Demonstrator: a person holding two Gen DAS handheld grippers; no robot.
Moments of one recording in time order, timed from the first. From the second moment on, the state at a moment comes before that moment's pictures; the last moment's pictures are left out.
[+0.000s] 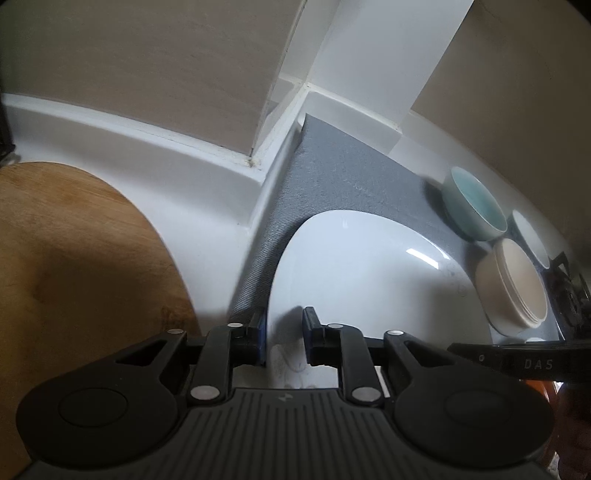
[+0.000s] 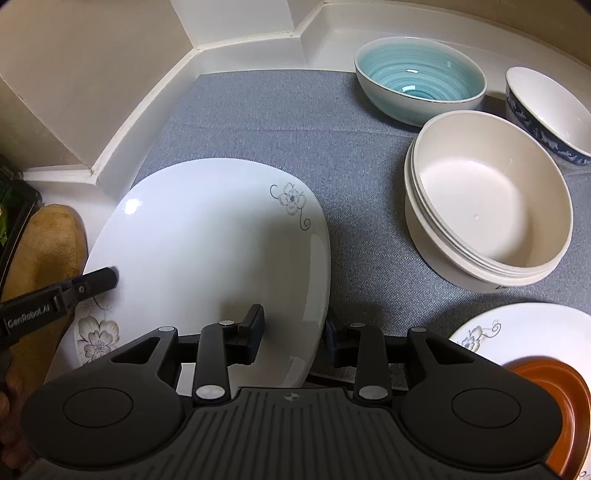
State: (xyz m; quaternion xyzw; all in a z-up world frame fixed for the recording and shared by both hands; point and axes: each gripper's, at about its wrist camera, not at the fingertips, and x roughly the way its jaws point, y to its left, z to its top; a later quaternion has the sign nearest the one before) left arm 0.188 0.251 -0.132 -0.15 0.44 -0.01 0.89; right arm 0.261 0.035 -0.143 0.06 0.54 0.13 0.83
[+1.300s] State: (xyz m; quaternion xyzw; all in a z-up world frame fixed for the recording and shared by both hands) left arm 0.165 0.229 -0.117 -0.10 0.43 0.00 0.90; right arm 0.242 0.017 -0.134 0.06 0.49 0.15 0.85
